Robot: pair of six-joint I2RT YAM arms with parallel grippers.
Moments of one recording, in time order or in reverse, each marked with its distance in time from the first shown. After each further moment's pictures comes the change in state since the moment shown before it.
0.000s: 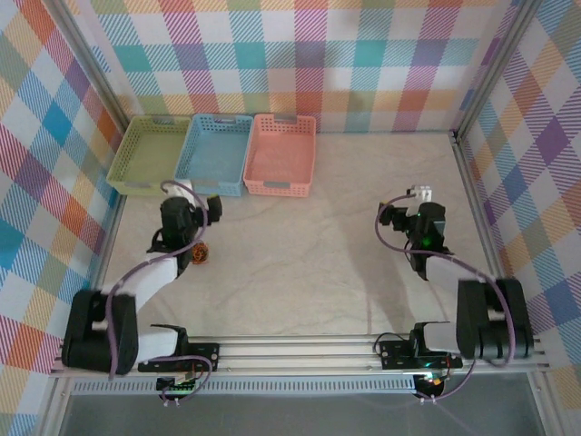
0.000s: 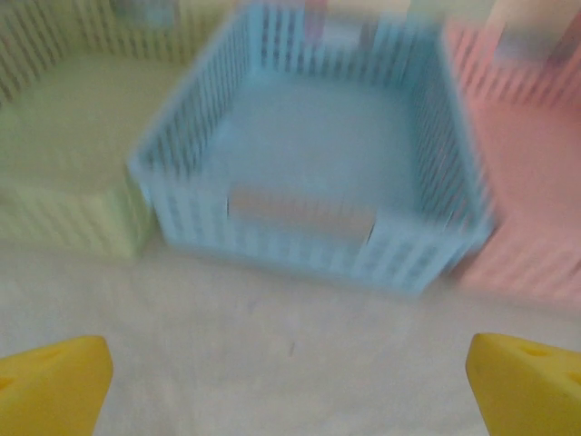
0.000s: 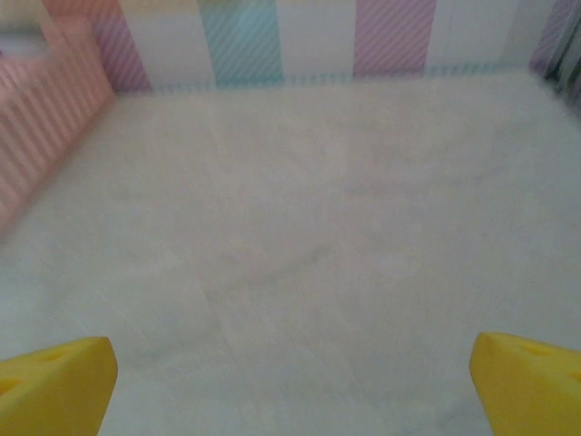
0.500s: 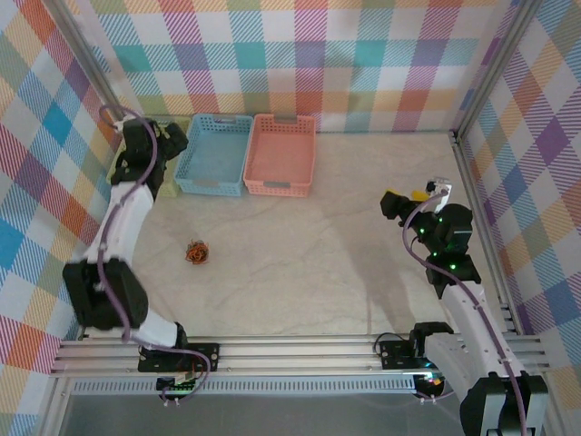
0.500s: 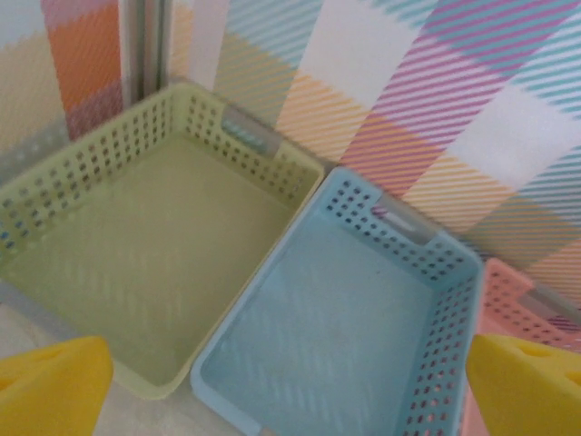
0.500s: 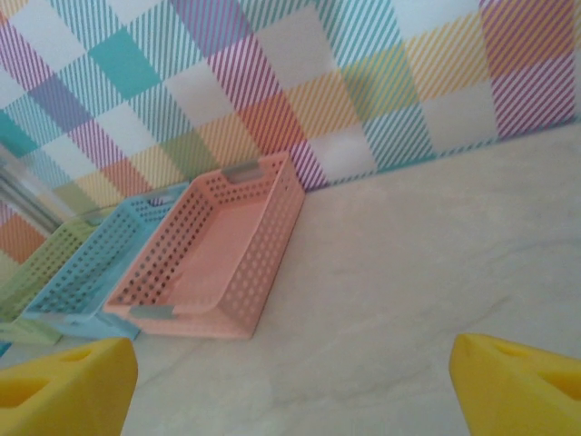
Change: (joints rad) left arm 0.204 0.390 0.841 -0.629 0.029 -0.274; right arm 0.003 -0.420 0.089 -0.359 -0.270 0.340
